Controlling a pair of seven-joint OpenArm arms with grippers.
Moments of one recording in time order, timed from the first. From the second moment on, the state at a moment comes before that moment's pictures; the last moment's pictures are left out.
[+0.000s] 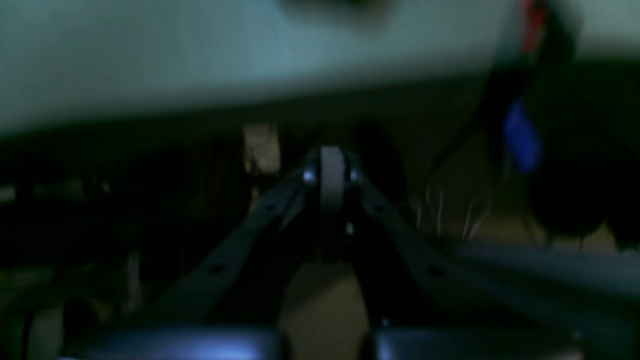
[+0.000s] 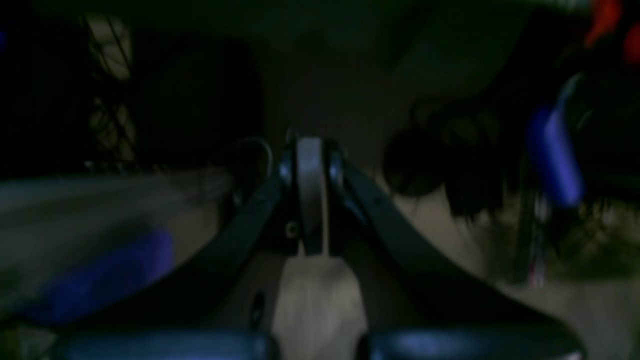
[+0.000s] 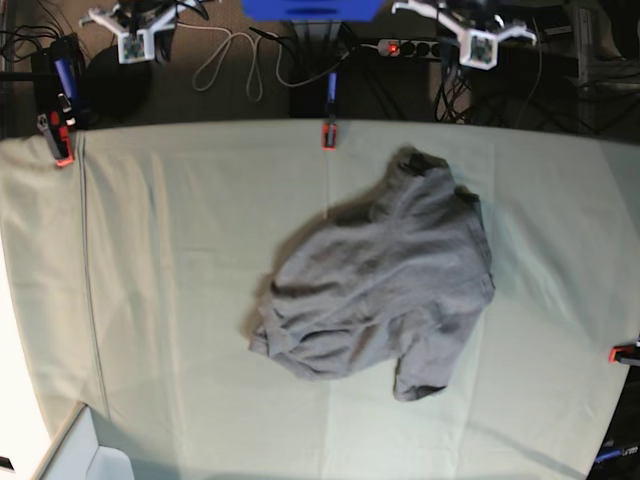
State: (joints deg) left arm 51.9 -9.3 4.0 102.7 -2.2 0.4 -3.5; right arm -56.7 5.5 2.6 108.2 0.2 0.0 -12.4
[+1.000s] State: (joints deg) left arm 13.7 -2.9 -9.9 83.0 -10.4 -0.2 7.3; right arm -53.0 4.9 6.7 115.5 0.2 0.0 -21.9
